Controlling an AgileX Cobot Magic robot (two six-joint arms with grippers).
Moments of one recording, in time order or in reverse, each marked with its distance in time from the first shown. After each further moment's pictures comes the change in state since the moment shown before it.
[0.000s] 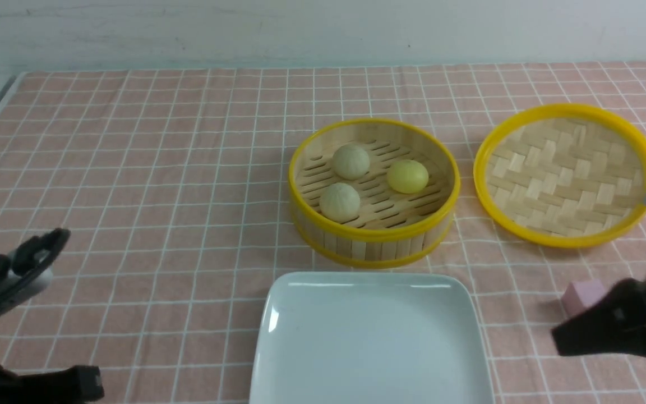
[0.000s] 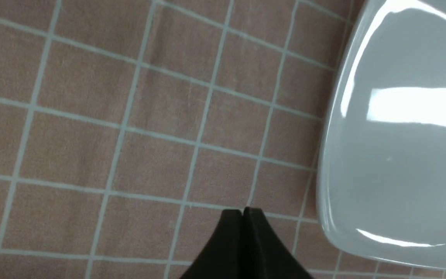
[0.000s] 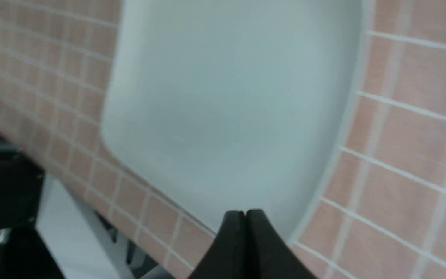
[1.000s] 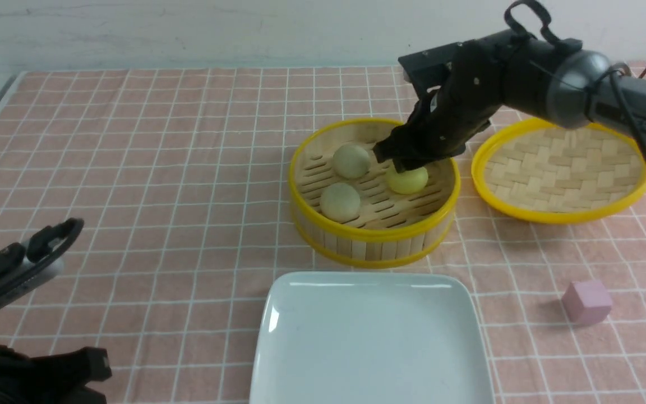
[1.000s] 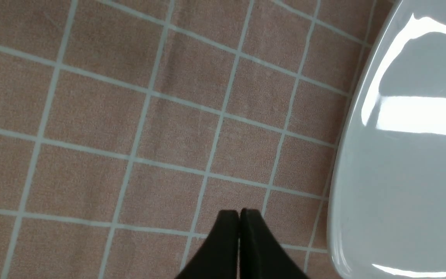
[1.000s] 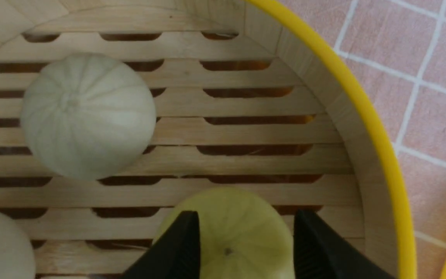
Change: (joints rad) right arm 0.282 0.972 -1.052 -0.873 -0.373 0.665; left arm 0.000 0.058 0.000 0.000 -0.079 0.016
